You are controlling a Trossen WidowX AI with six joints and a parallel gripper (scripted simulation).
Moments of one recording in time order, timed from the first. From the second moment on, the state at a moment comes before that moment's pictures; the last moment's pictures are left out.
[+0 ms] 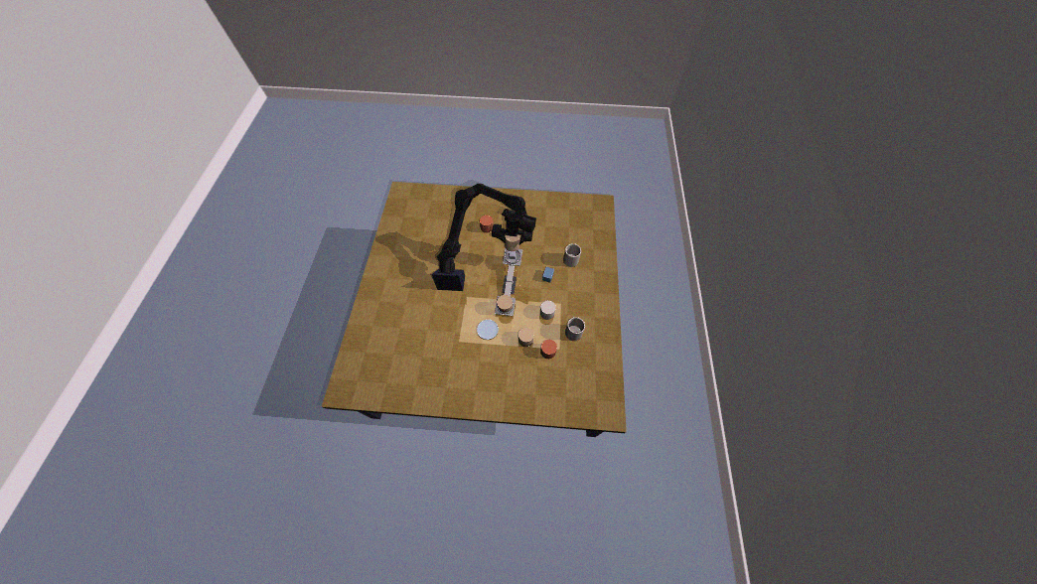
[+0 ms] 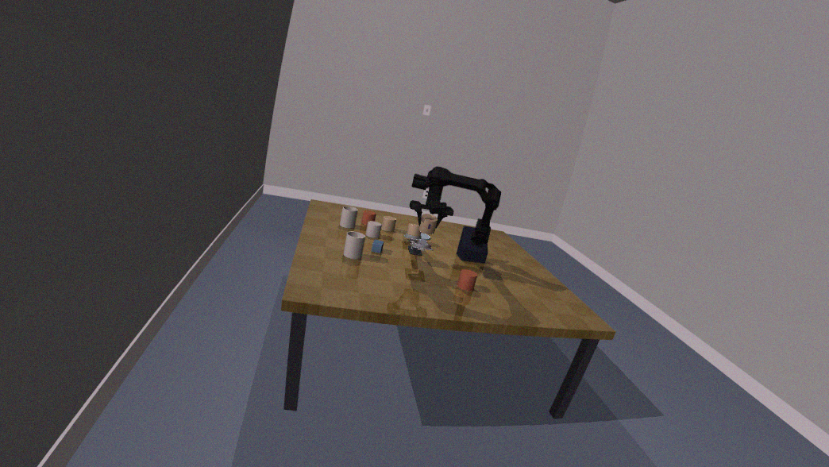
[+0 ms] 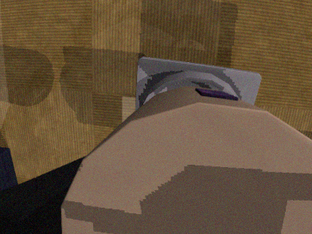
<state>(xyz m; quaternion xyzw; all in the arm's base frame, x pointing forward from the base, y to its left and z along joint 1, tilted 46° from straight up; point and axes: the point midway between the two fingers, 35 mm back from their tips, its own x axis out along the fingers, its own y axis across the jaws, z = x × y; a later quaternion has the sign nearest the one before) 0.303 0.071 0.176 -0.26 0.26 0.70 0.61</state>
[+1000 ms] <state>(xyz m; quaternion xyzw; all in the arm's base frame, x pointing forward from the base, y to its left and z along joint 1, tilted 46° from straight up) 0.222 0.172 0.180 -0.27 0.27 0.69 0.61</state>
